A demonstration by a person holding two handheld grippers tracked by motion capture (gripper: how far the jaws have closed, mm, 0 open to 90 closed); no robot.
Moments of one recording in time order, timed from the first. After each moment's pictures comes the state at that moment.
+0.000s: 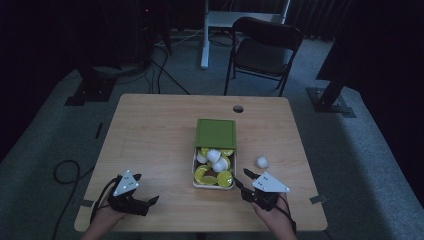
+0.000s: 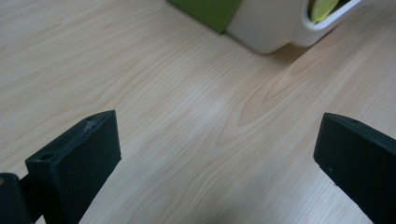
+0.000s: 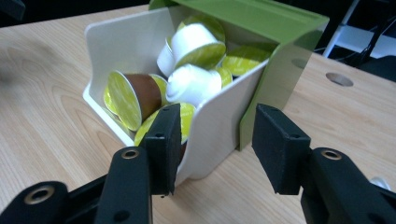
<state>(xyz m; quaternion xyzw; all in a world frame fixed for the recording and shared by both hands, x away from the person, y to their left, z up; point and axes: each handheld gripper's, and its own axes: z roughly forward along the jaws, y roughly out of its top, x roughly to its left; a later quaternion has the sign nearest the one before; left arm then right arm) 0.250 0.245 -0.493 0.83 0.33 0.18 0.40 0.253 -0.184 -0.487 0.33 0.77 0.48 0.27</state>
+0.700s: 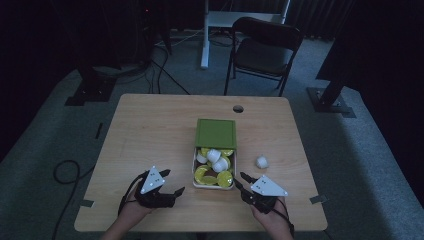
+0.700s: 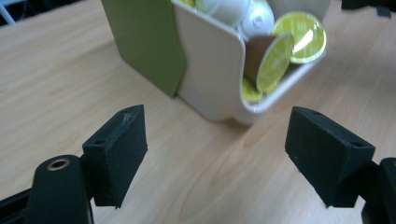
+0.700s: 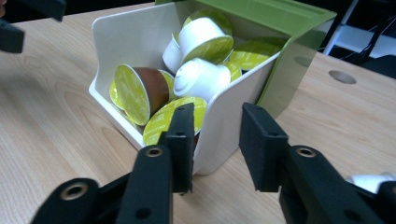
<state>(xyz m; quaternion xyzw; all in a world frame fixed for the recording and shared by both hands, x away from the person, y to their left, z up) 0.259 0.171 -0.481 0.82 0.30 0.20 0.45 0.246 -0.179 -0.492 0.32 0.77 0.48 0.27</state>
